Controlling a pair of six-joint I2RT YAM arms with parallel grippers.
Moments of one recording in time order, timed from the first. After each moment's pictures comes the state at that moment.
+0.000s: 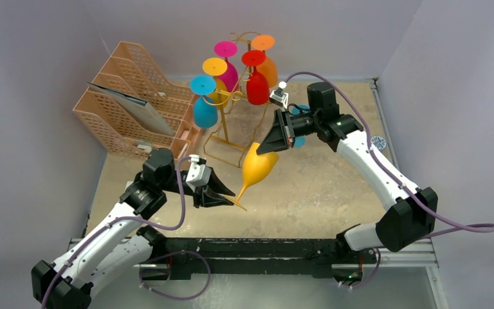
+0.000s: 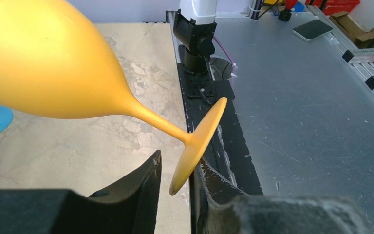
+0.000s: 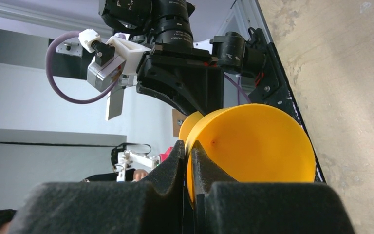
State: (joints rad) left arm -0.57 0.75 0.61 -0.04 1.14 0.11; right arm 0.44 1.41 1.30 -0.45 -1.28 0.71
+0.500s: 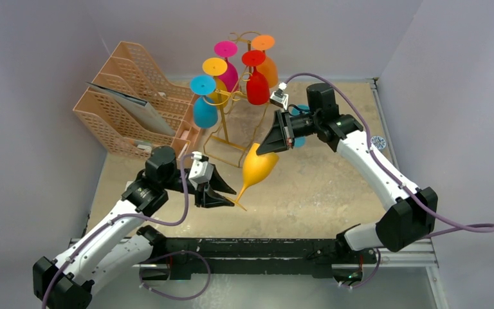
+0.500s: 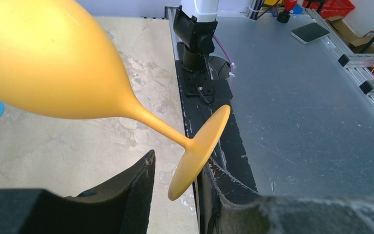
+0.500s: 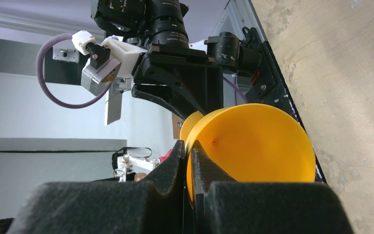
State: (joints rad) left arm -0.57 0.78 0.62 -0.04 1.12 0.09; right arm 0.44 1.41 1.30 -0.47 -1.25 0.70
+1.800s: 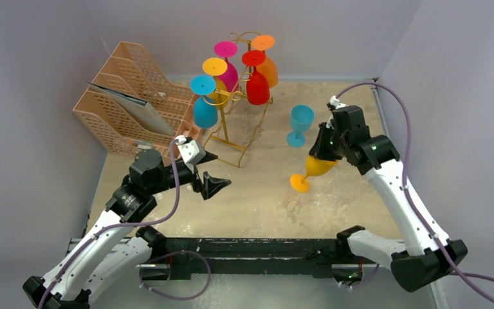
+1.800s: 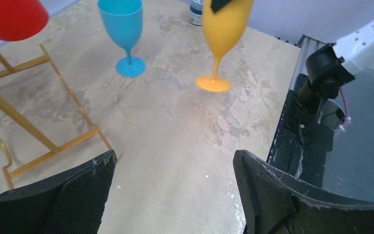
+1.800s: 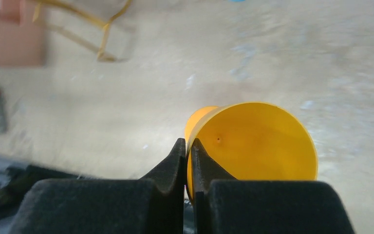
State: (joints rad) left arm -0.57 0.67 0.71 -0.20 0.56 -0.01; right arm 0.37 1.12 1.25 -0.97 -0.11 0.46
